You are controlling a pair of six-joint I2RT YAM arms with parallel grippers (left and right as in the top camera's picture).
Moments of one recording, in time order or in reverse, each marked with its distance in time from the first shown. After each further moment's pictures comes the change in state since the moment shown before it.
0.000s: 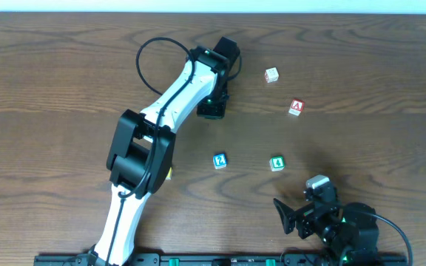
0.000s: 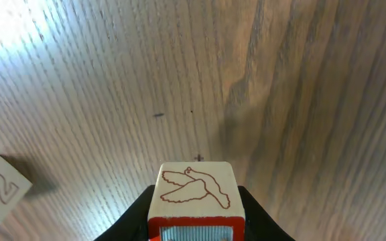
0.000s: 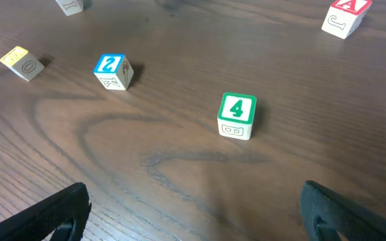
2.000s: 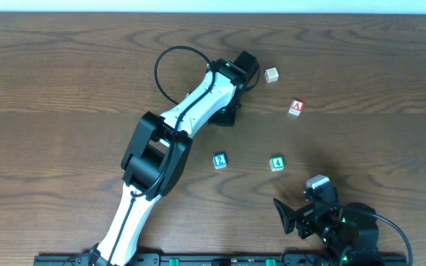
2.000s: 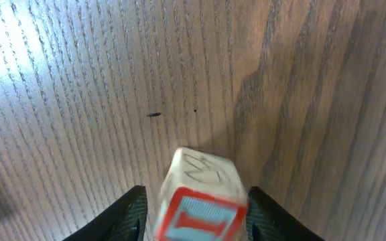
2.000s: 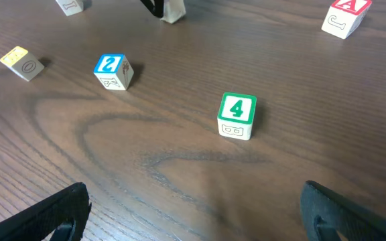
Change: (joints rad) left arm -0.087 0.053 0.001 0.034 -0.164 -0.124; right arm 0.000 0.000 0.000 0.000 0.000 0.000
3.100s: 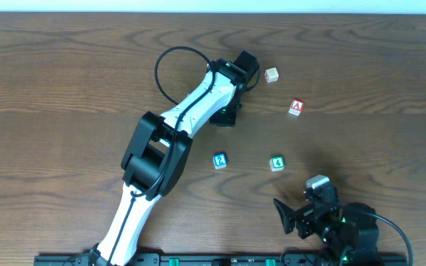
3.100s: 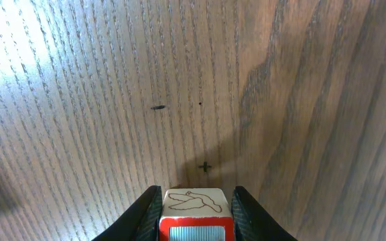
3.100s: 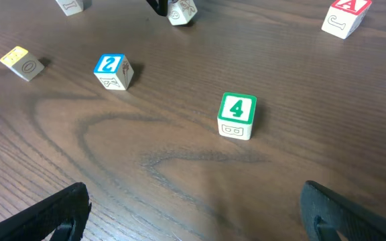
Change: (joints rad) left arm 0.000 0.001 0.000 0.000 0.022 0.000; right arm 0.000 0.000 0.000 0.000 0.000 0.000
